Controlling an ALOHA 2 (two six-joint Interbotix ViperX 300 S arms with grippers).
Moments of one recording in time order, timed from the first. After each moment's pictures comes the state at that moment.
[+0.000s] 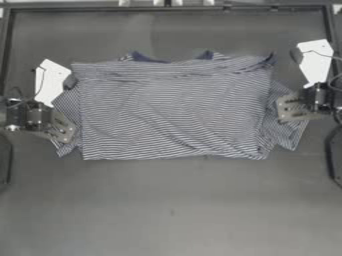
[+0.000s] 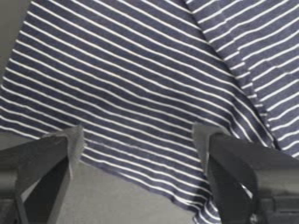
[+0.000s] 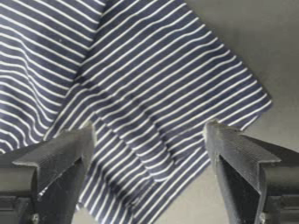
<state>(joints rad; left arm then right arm) 0.31 -0.21 1.02 0.36 0.63 -1.16 -0.42 -0.35 1.05 -0.30 0.72 1.25</state>
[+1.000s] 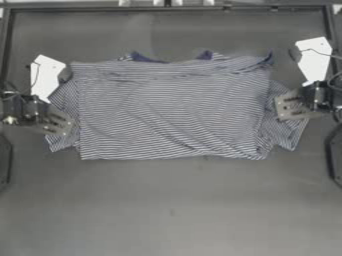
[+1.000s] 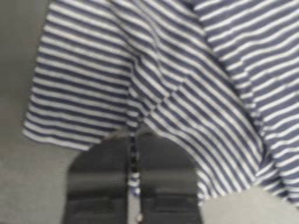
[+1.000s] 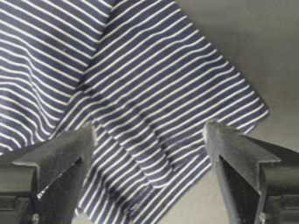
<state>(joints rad) 0.34 -0.21 1.04 0.27 0.58 -1.07 -0.42 -0.35 1.04 -0.32 0.72 1.24</state>
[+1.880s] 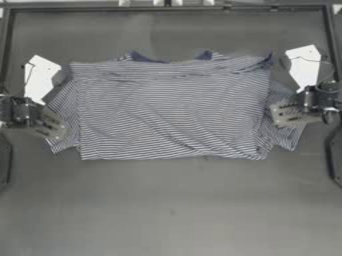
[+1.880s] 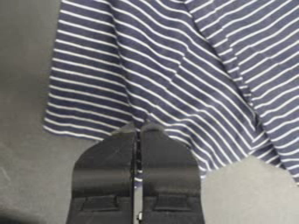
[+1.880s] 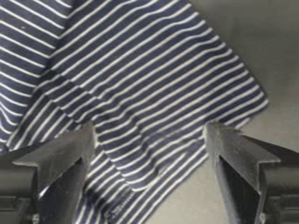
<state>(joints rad) 0.33 -0.34 1.05 0.29 0.66 -1.06 -0.42 -0.23 1.04 -0.28 0.70 1.21</state>
